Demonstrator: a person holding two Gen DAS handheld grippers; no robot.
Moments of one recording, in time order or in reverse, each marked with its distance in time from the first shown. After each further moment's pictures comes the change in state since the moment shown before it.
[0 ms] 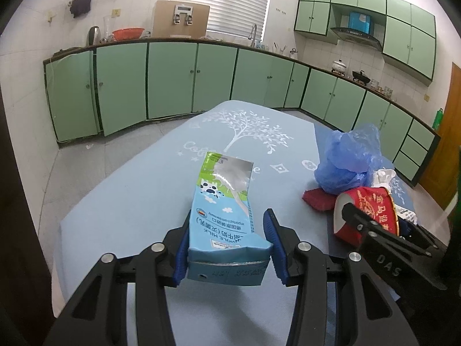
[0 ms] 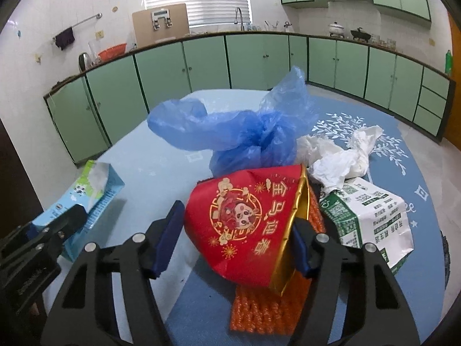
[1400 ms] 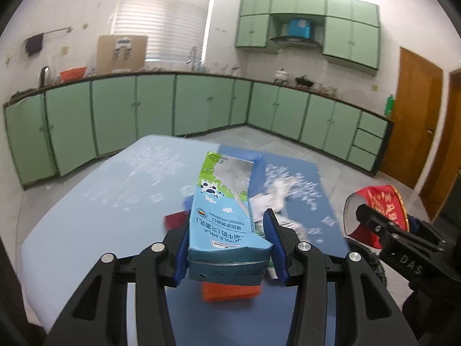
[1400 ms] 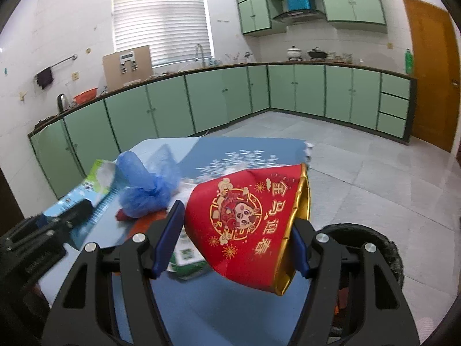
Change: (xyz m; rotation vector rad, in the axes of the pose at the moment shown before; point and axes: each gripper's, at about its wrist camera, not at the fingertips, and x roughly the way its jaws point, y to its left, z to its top) left arm -0.058 -0.161 0.006 0.166 -0.128 -0.211; right arm -0.130 -0.164 -0.004 0.104 -0.165 -0.142
